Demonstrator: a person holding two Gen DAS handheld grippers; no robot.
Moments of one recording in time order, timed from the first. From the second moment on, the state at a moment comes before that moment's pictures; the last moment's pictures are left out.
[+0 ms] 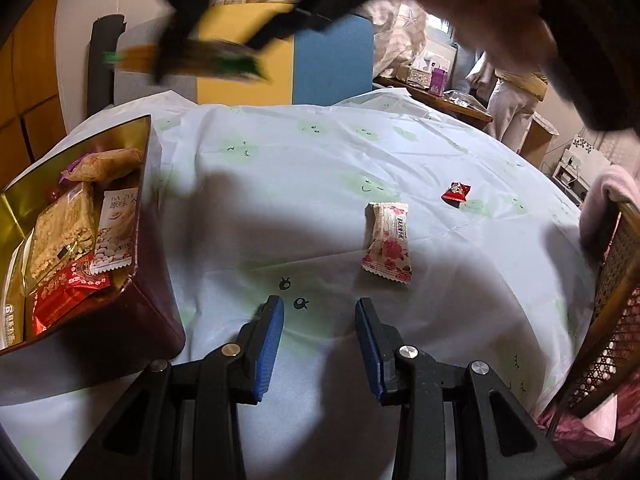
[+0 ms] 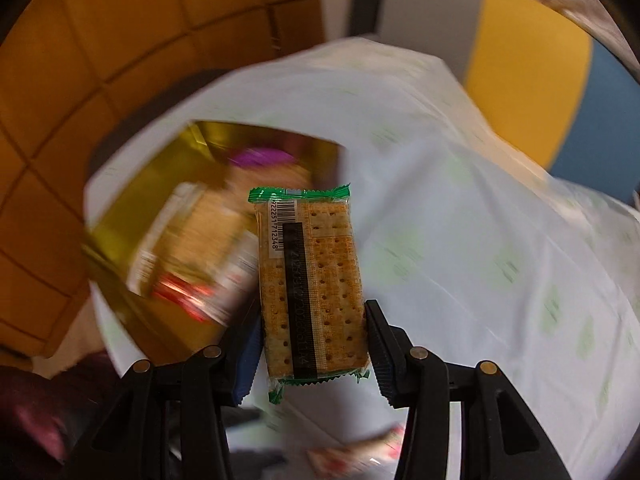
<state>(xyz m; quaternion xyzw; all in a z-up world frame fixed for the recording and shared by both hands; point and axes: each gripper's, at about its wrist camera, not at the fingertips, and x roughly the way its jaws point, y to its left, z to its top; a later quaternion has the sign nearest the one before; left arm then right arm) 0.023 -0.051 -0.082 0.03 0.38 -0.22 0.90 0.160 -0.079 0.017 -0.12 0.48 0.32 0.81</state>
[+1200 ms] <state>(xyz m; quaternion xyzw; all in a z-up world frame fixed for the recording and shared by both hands) 0.023 -0.052 -0.082 0.03 0.38 -0.22 0.90 0.127 -0.099 -0.009 -0.09 0.50 0.34 0.79</state>
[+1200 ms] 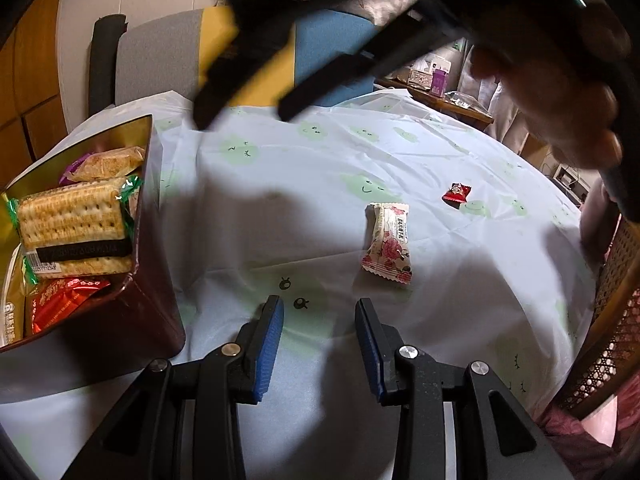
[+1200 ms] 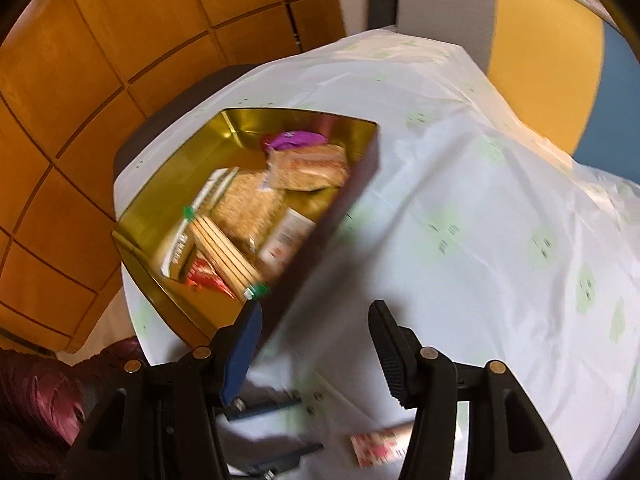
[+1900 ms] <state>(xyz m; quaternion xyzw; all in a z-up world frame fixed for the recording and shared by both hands) 0.024 -0.057 -0.084 0.04 0.38 -0.21 0.90 0.123 -0.290 -0.034 -0.03 0.51 0.11 0.85</state>
